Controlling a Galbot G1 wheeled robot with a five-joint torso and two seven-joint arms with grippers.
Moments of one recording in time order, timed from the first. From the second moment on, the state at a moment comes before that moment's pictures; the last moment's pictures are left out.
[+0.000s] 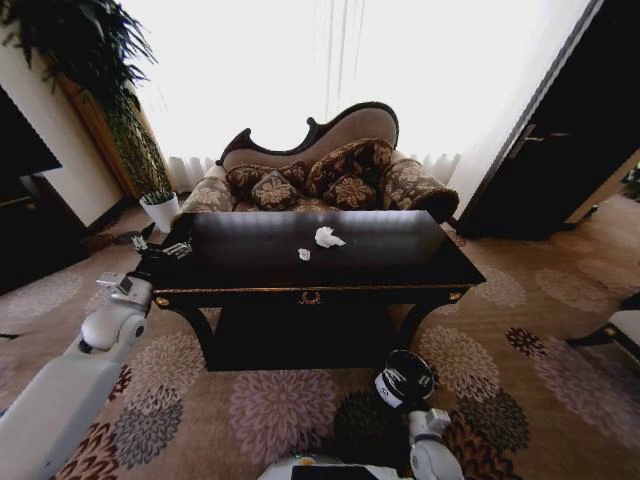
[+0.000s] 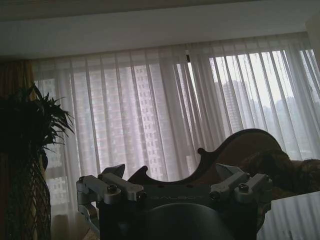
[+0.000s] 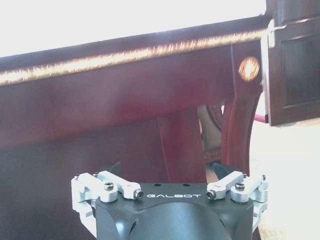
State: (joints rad) left arm 1.09 -0.74 -0.58 -1.80 -0.65 -0.12 -0.05; right arm -1.63 1.38 0.56 1.68 0.42 0.39 0.04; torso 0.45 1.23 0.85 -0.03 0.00
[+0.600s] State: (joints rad) left arm 1.09 -0.74 -0.58 -1.80 -0.65 -0.12 -0.05; right arm -1.77 1.39 0.63 1.97 0.43 0.39 0.06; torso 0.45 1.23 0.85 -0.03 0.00
